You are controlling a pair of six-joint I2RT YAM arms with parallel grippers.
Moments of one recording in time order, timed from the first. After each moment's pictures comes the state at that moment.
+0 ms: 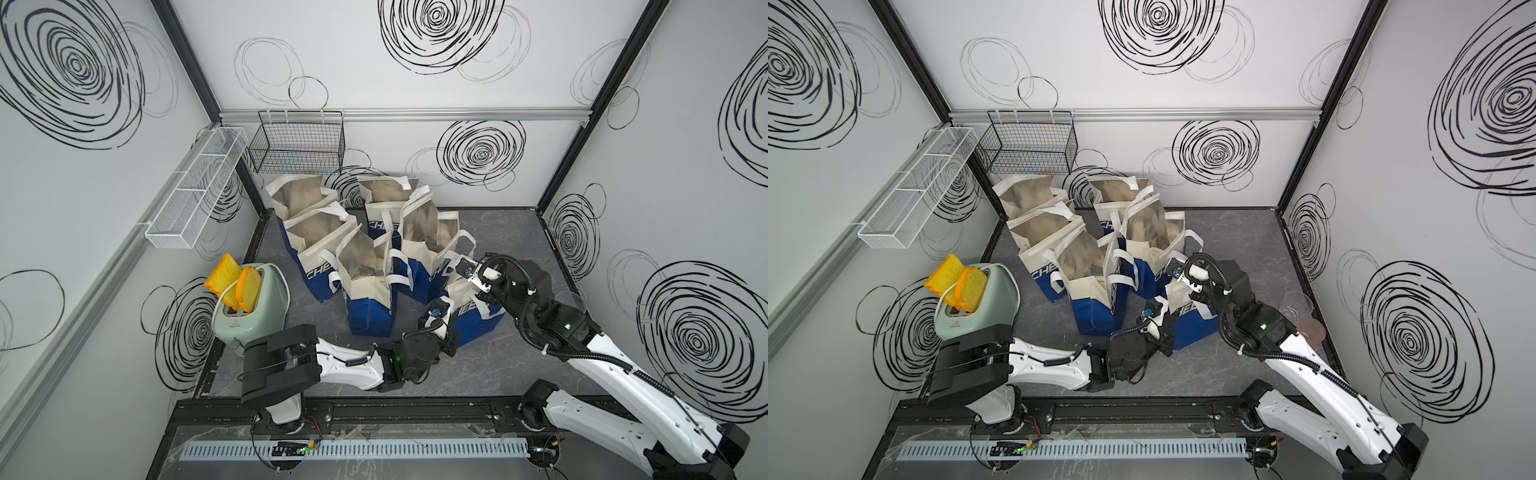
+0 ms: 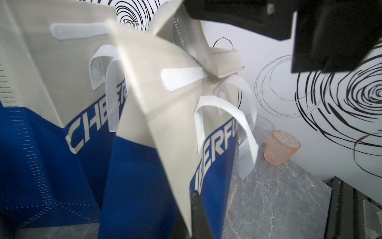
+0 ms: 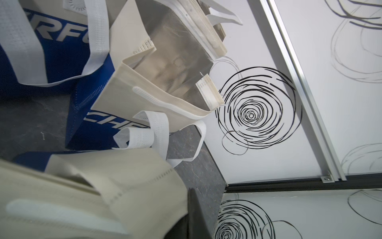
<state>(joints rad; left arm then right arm) -1.30 1.66 0.73 0.79 -0.58 -0.30 0.69 0.87 0.91 -0.42 0.39 -0.76</state>
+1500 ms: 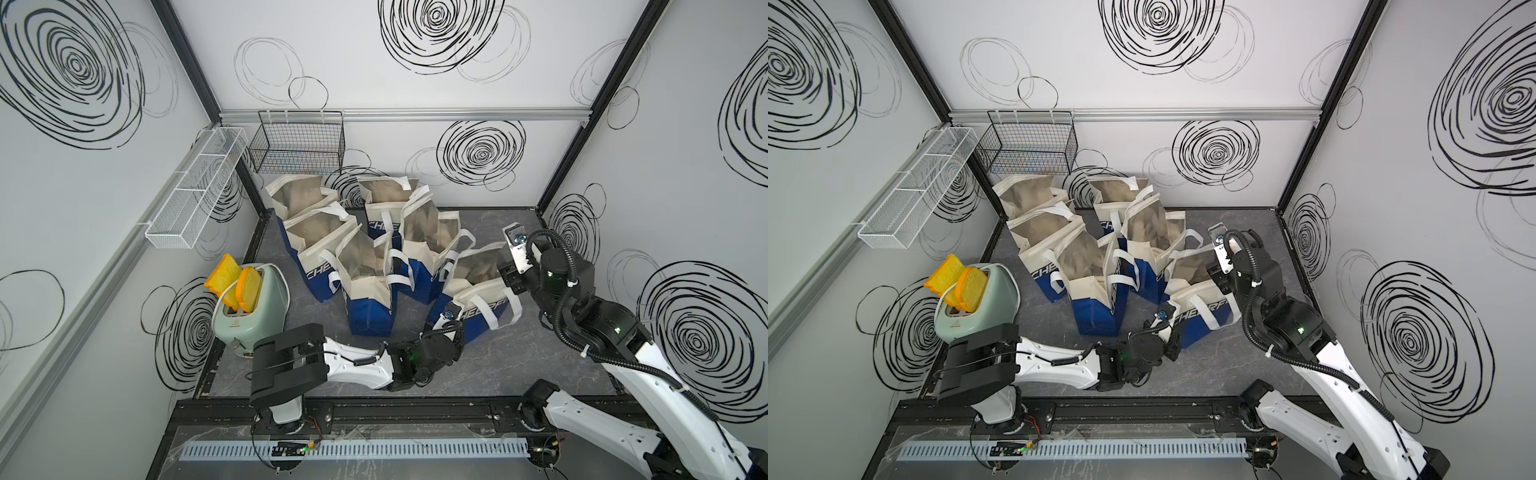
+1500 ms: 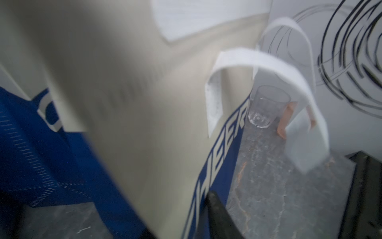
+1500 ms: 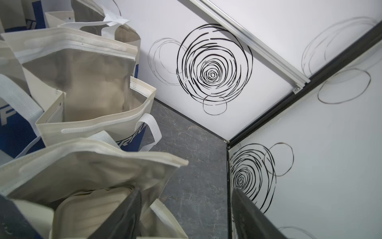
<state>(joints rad) -1.31 1.72 0.83 0.54 -0.61 -0.34 0.65 0.86 1.22 -0.74 0.57 -0.21</state>
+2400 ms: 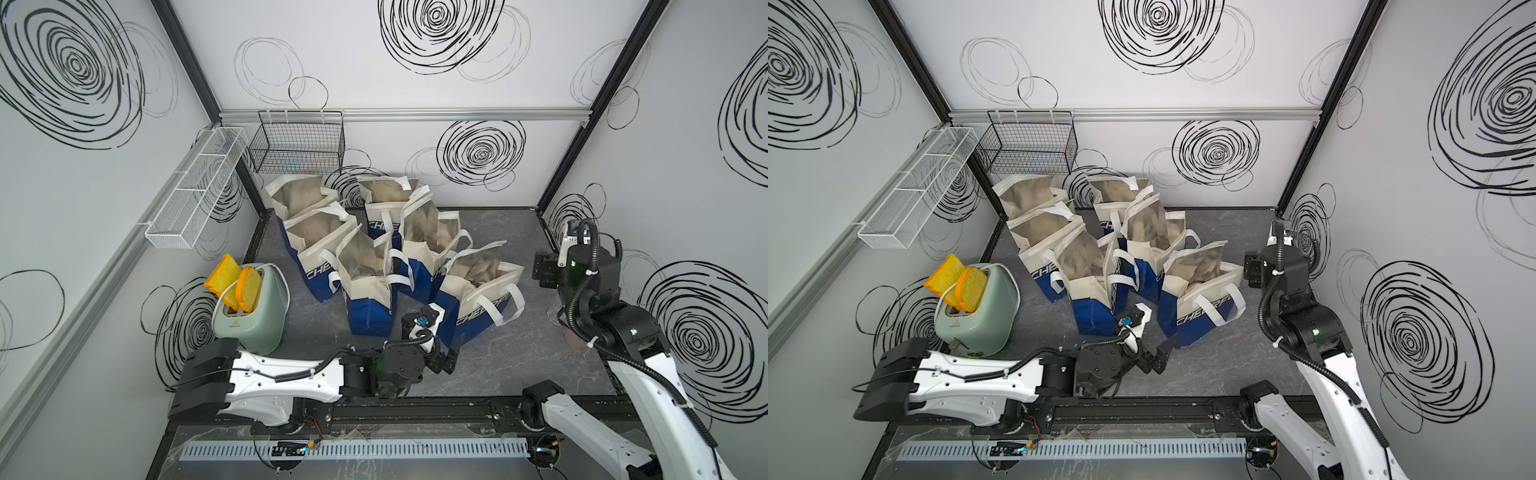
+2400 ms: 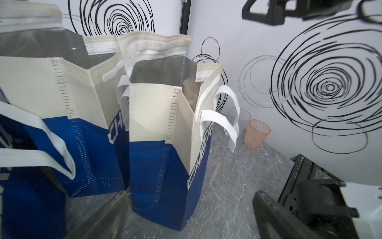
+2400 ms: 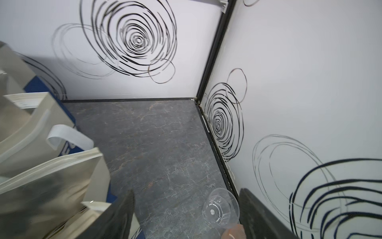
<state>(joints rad) -1.42 1.19 0.71 0.27 -0.66 -0.35 0.31 0.85 1.22 -0.83 0.59 0.13</state>
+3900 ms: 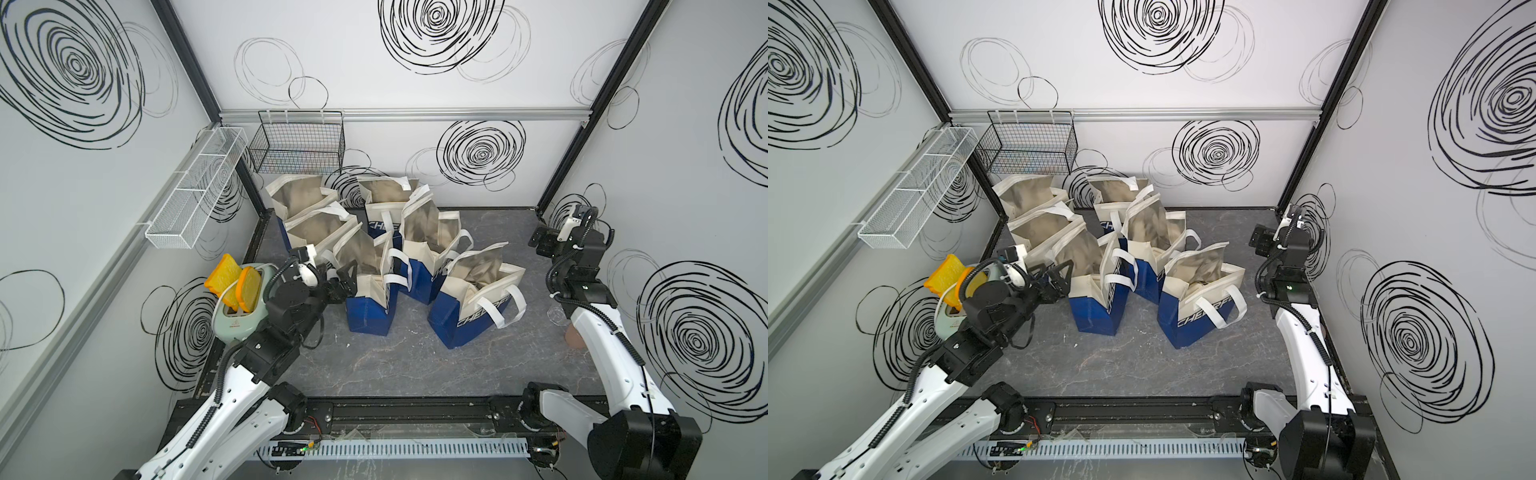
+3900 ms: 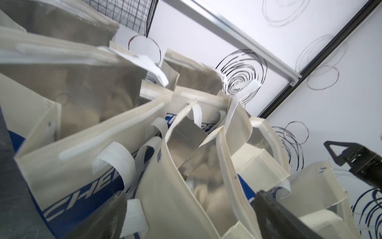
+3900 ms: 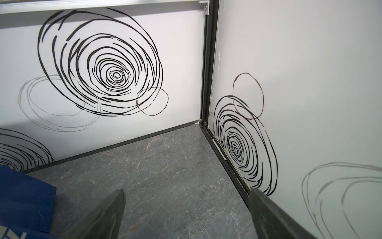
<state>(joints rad) -0.47 0.66 0.71 -0.17 -0.16 -0.51 -0.06 1.07 0.92 -0.07 0.25 0.11</state>
